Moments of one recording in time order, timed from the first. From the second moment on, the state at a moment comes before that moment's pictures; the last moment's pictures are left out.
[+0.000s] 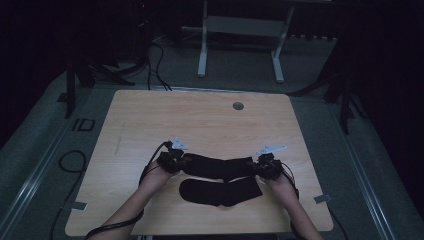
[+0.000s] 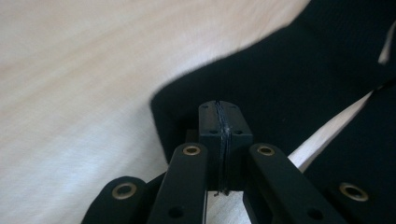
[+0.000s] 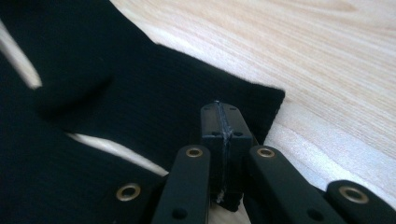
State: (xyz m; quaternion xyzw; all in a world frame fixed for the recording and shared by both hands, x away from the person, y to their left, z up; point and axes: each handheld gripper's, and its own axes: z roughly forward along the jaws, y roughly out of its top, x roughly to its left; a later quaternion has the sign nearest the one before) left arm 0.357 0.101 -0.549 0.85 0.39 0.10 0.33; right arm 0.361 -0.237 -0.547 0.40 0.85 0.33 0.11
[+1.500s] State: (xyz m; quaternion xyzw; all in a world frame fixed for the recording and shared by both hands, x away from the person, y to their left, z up) left arm 0.300 0.127 -0.549 0.83 0.40 0.05 0.38; right arm 0.321 -0.260 -0.534 0.41 0.83 0.37 0.09
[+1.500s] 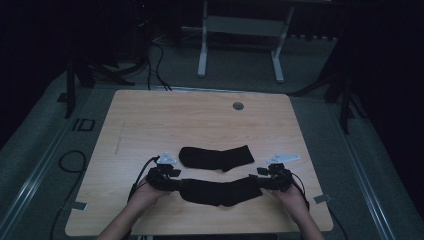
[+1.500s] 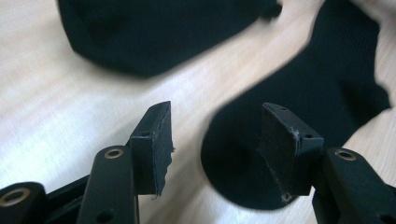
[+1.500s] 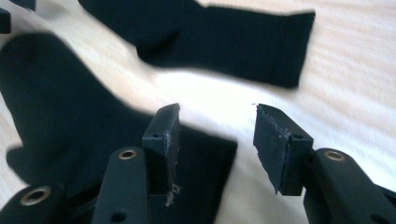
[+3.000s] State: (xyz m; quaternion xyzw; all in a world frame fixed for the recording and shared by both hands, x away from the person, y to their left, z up) left arm 0.353 0.135 -0.478 0.83 0.41 0.11 0.36; right arm 0.366 -0.238 -0.470 0.39 0.82 0.39 0.15
